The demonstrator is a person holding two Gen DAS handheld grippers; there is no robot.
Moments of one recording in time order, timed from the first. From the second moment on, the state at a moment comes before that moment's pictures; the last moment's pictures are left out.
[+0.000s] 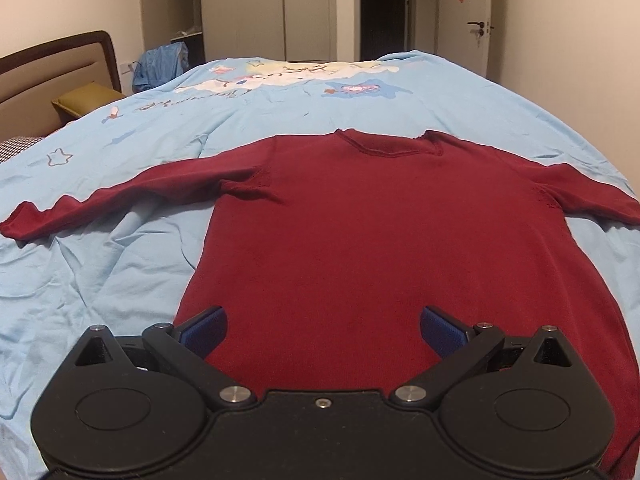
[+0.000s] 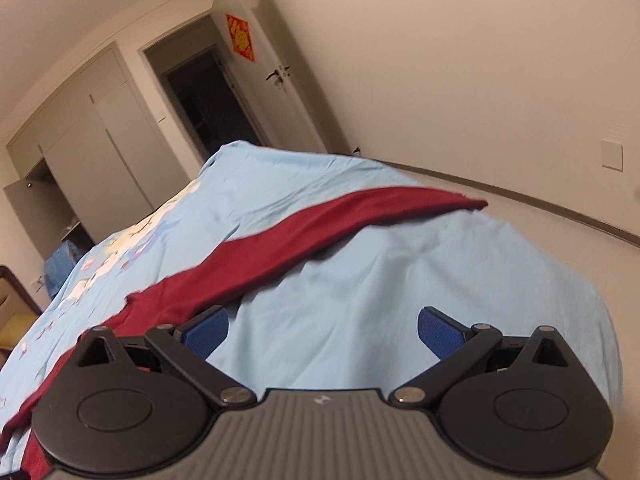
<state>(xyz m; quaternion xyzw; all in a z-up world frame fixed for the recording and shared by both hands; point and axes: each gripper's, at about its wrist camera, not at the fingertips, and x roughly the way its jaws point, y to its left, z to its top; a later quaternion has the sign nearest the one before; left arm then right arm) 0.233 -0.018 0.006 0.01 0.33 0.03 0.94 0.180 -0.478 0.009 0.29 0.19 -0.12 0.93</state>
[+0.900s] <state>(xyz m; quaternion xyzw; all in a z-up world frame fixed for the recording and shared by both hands) 0.316 -0.032 0.005 0.01 0.34 0.05 0.94 0.322 -0.630 -0.062 0.48 0.15 -0.26 0.82</state>
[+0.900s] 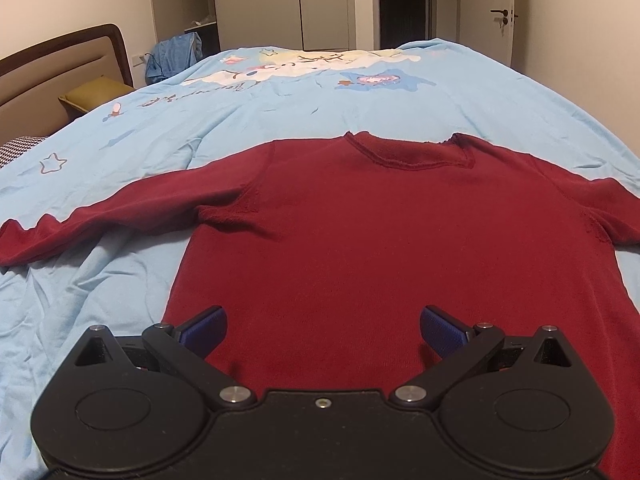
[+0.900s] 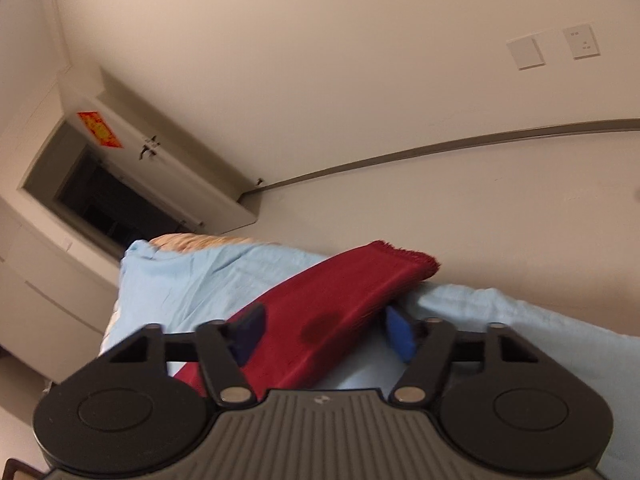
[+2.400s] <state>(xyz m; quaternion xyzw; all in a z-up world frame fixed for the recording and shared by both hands) 0.243 0.135 0.012 -0.16 0.28 0.19 0.93 0.416 -0.061 0.050 -0.12 0.18 0.25 0.95</state>
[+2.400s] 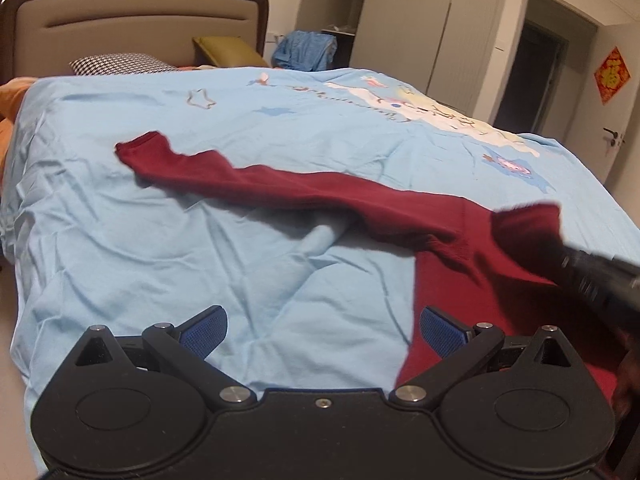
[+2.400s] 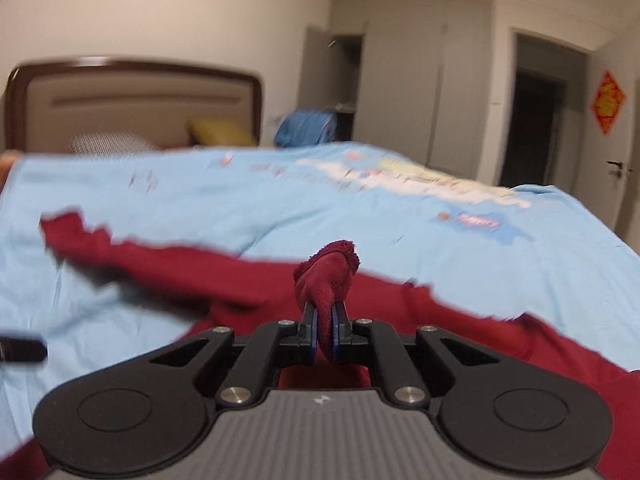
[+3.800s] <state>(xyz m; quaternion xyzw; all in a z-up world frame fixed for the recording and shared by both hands) 0.356 0.064 -0.053 -0.08 0.26 0.14 0.95 0.330 -0.253 -0.028 -0.36 0.22 0.01 0.91</state>
